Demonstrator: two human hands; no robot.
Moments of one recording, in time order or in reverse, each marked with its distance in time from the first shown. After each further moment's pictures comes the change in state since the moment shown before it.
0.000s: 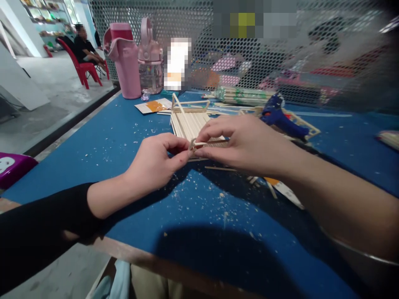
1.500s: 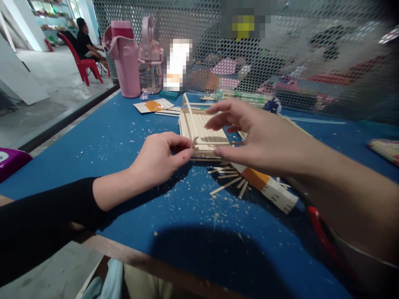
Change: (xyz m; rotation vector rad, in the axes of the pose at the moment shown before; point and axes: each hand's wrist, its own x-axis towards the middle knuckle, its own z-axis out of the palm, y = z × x) left_hand 0.011 0.003 0.012 -0.040 -0.007 -0.047; right_hand -0.013 0.016 -0.012 0.157 0.121 0.109
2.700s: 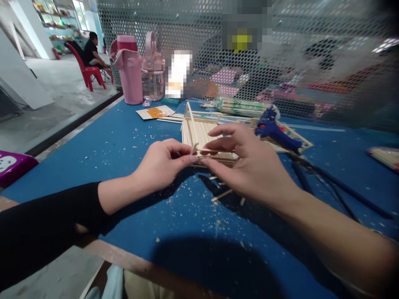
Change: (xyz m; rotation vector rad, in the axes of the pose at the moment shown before) left_hand 0.002 0.000 0.002 -0.169 -0.031 -0.134; right_hand -0.023 0.005 0.034 0.062 0.226 -0.124
